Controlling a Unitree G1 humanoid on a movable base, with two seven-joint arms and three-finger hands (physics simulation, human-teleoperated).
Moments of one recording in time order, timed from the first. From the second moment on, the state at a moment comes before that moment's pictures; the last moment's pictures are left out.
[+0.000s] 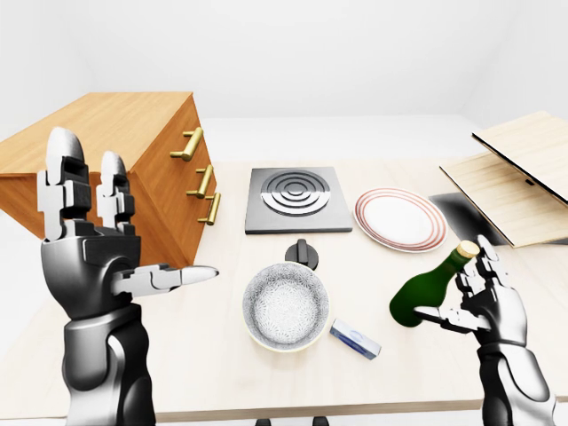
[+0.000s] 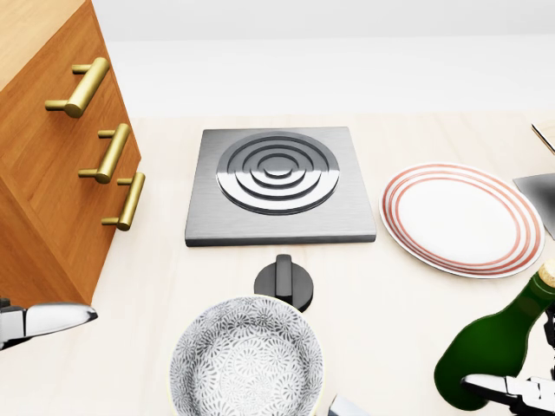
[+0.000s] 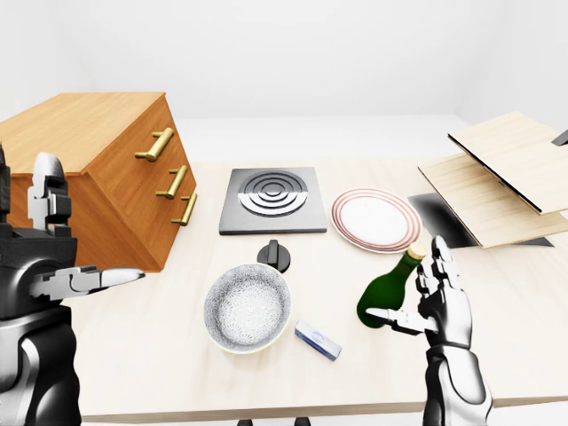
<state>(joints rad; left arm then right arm) 0.00 0.08 0.28 -0.73 -0.26 0.09 -0.05 0.20 -0.05 -0.54 -0.26 0.19 0.09 0.28</state>
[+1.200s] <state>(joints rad) 0.03 0.06 0.27 -0.67 -0.25 0.09 -0.06 0.18 -0.06 -0.44 -0.44 0.13 0.09 0.38</state>
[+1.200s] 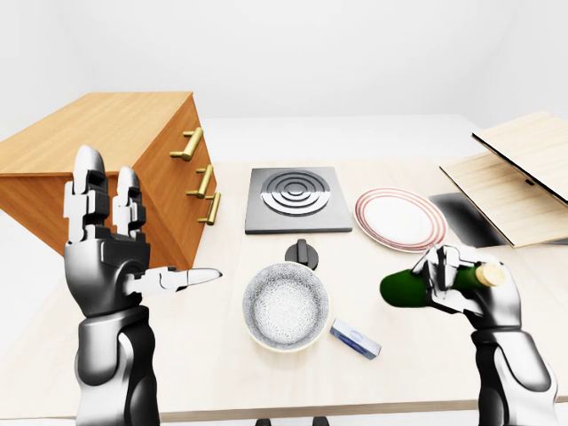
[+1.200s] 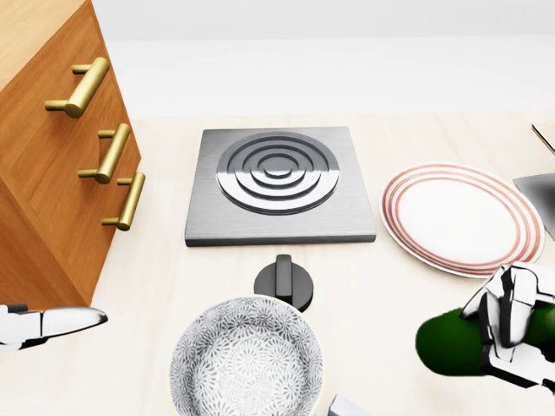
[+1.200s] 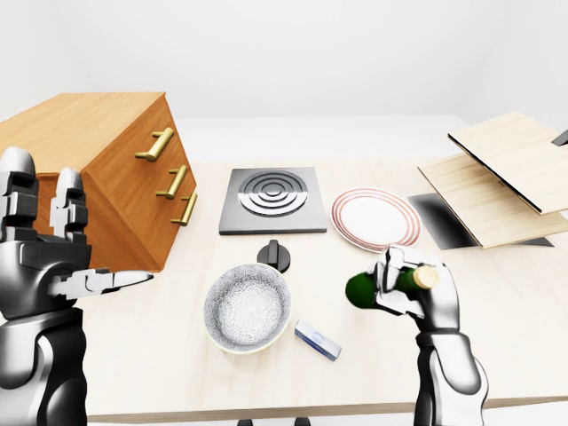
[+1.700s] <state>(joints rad) 0.03 0.07 0.29 -0.66 -0.27 0.09 -0.06 0.02 -0.10 -0.40 -0.93 0.07 0.09 0.38</state>
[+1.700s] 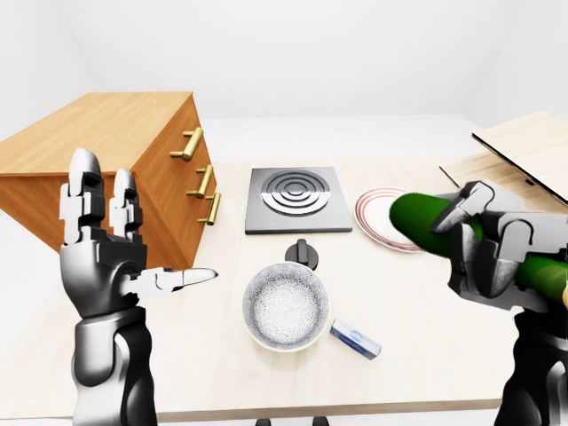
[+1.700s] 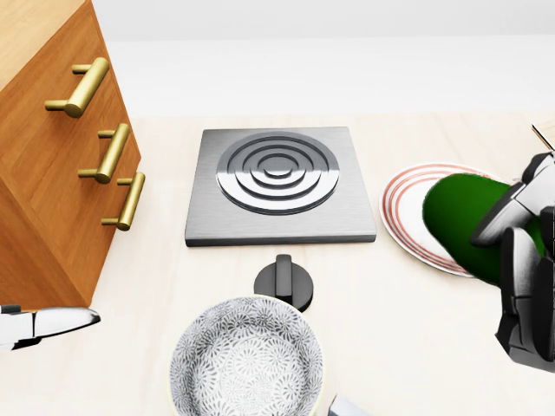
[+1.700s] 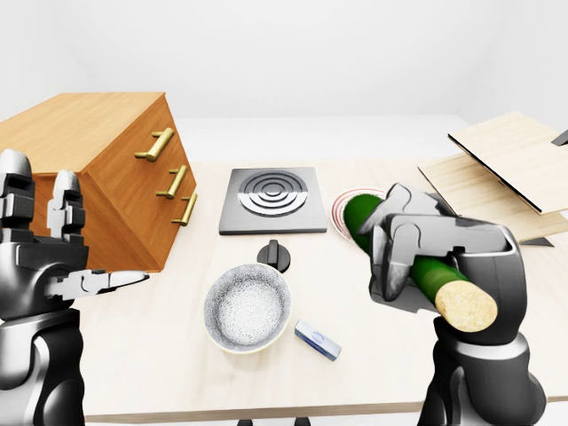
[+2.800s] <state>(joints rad) -0.11 0.10 0.21 -0.87 -0.25 0.09 0.00 -0.53 -0.25 -0.18 -0.58 0.06 0.09 0.35</state>
